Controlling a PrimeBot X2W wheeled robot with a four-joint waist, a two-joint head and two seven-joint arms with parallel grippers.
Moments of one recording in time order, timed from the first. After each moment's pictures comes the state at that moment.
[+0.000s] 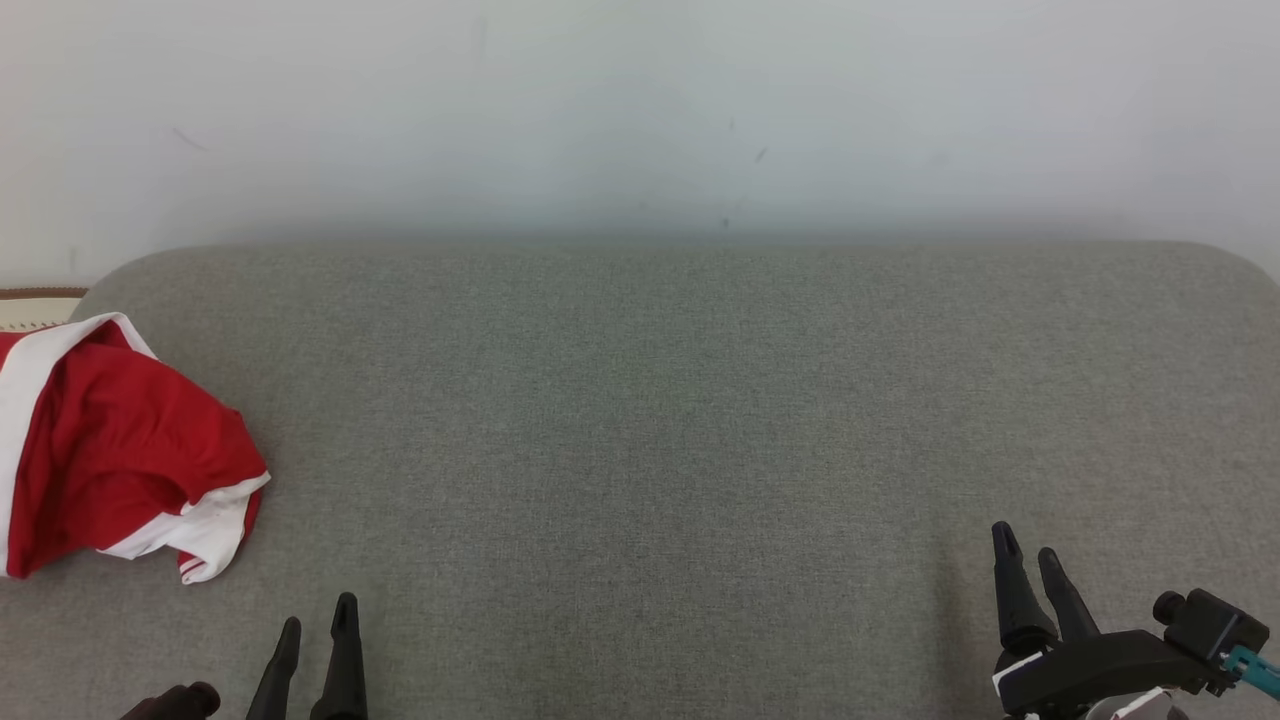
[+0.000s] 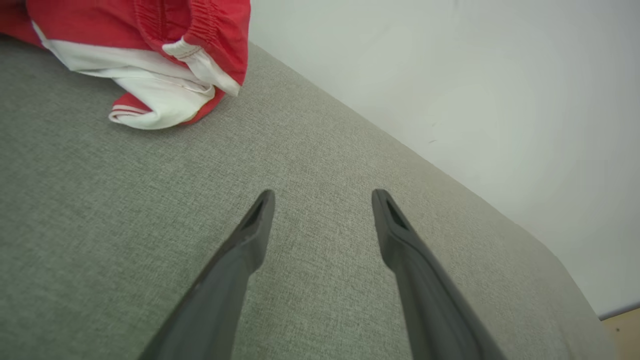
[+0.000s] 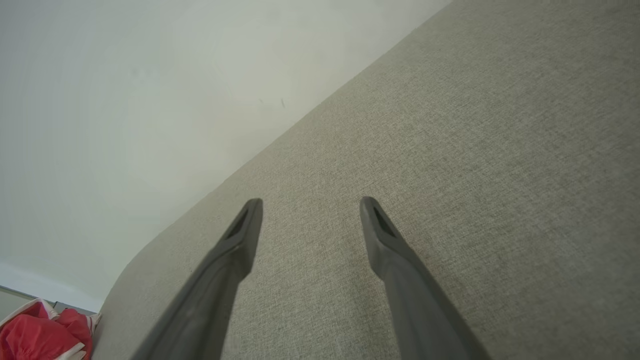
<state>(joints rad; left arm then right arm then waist) -0.12 0.04 0.02 0.26 -0.57 -0.07 -0.13 -0.13 -0.17 0.16 0.32 0.77 0.13 -0.12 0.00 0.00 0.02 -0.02</state>
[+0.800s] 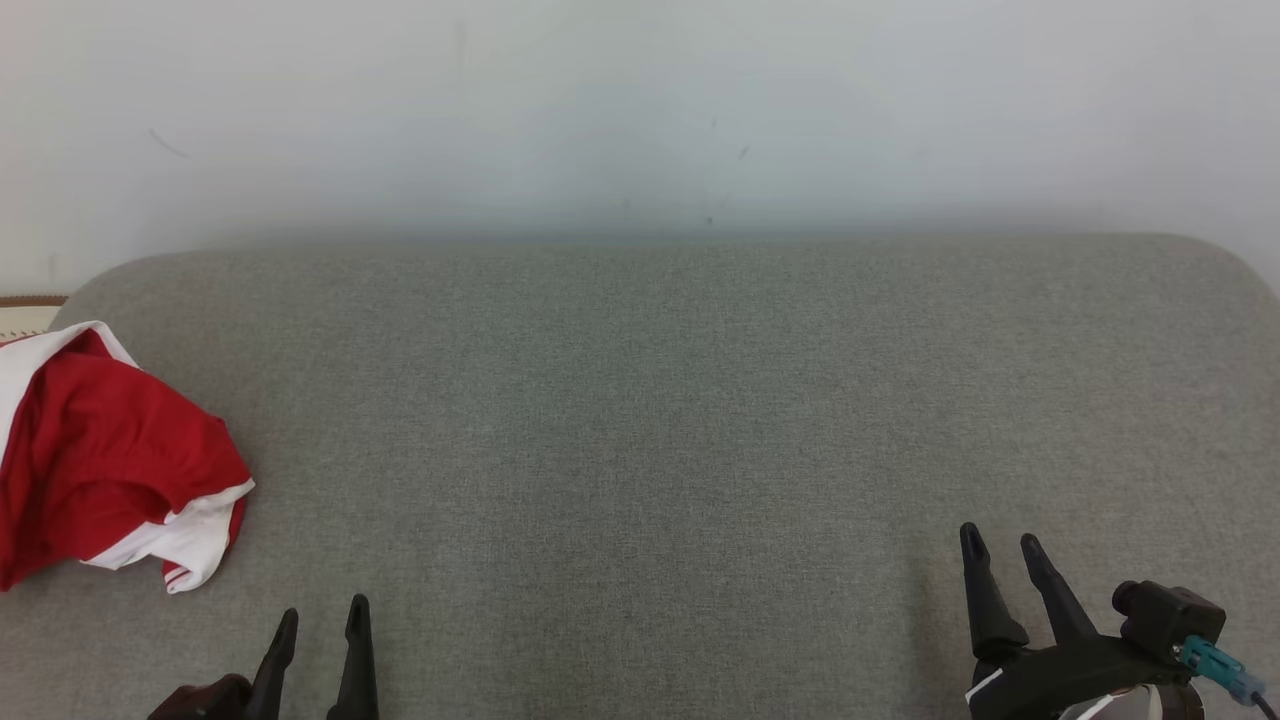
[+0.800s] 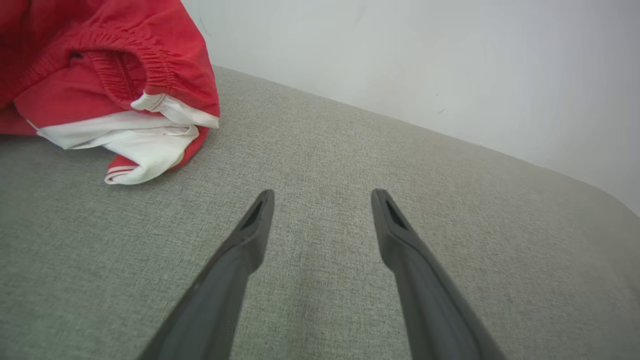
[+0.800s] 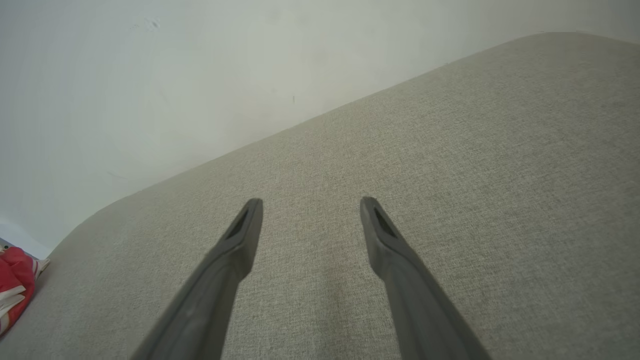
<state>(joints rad) -0.12 0.06 -0.02 0.24 -0.33 0.00 -0.19 -0.14 -0.19 0.23 0.32 0.54 0.13 -0.18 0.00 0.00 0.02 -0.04</state>
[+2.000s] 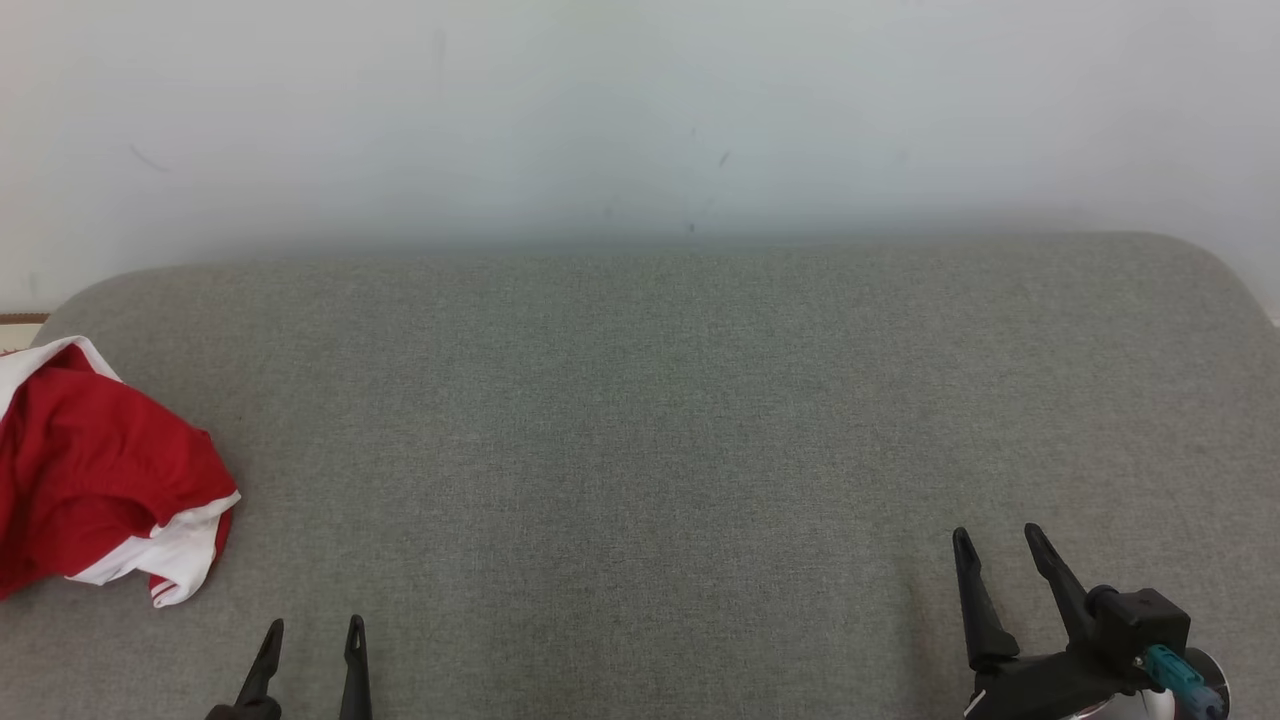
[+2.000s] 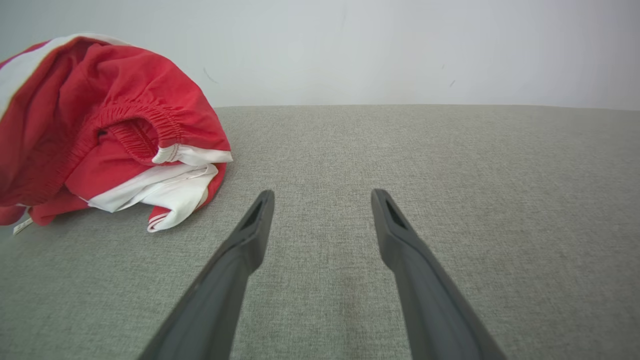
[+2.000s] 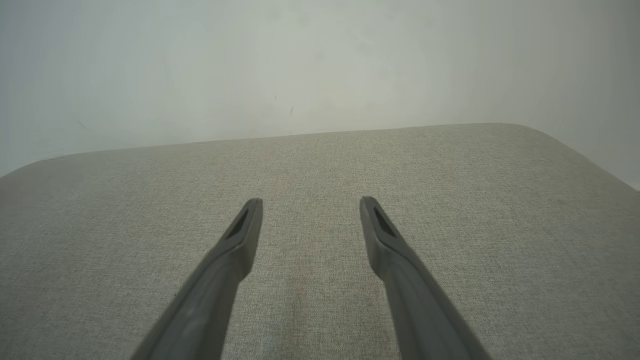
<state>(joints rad) -0.08 0.07 -0.01 0.24 -0.05 0.08 -0.26 -0.13 -0.19 0.21 0.33 0.21 0.13 -0.26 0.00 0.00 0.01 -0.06</state>
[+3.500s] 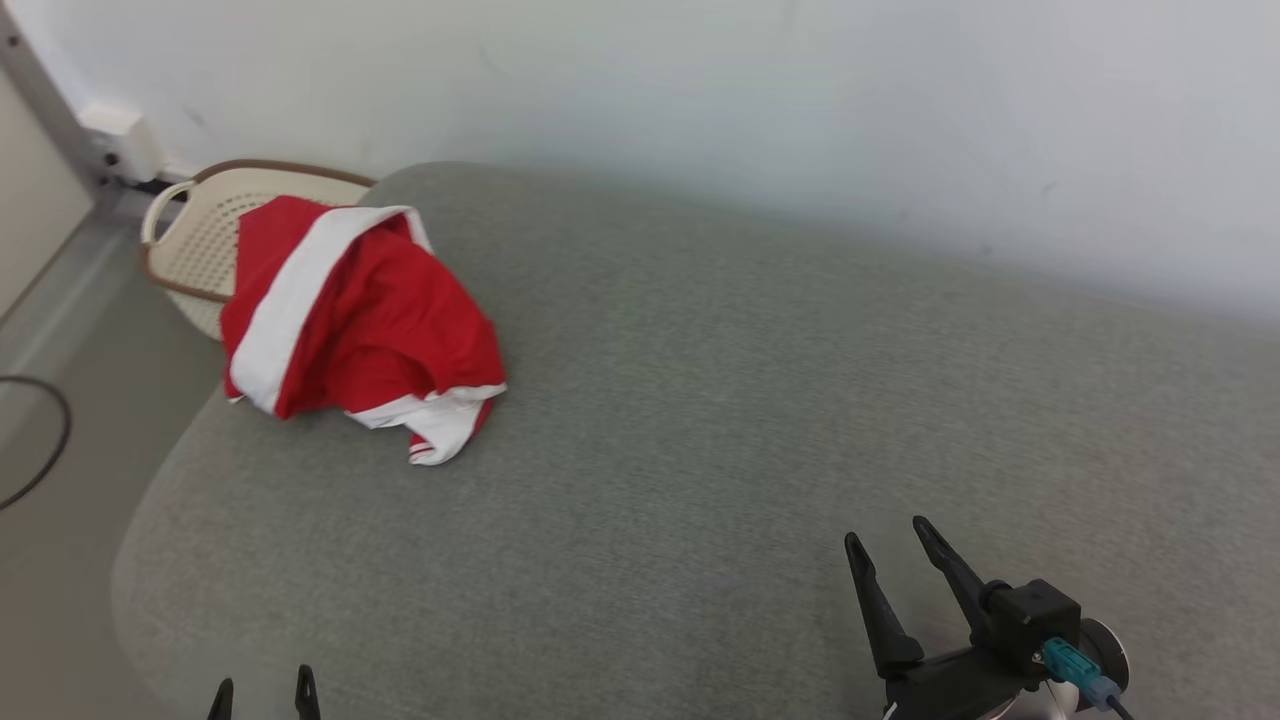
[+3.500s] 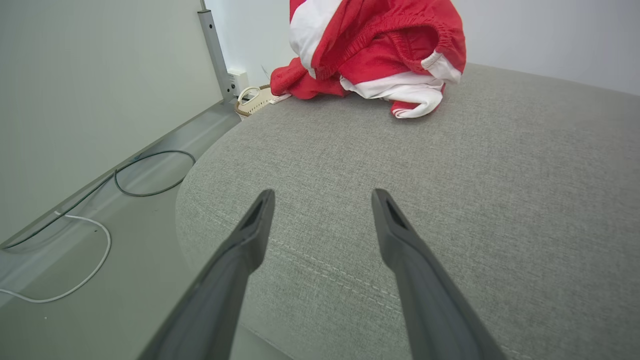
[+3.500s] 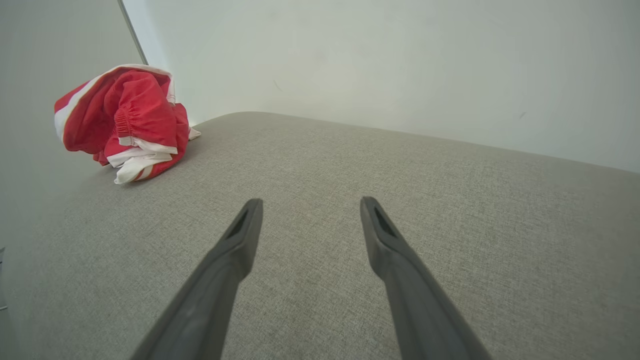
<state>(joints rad) -0.04 0.05 0.09 0.28 -0.05 0.09 -0.26 -0.17 -0.17 0.38 0.33 0.20 0.13 -0.26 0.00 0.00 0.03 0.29</state>
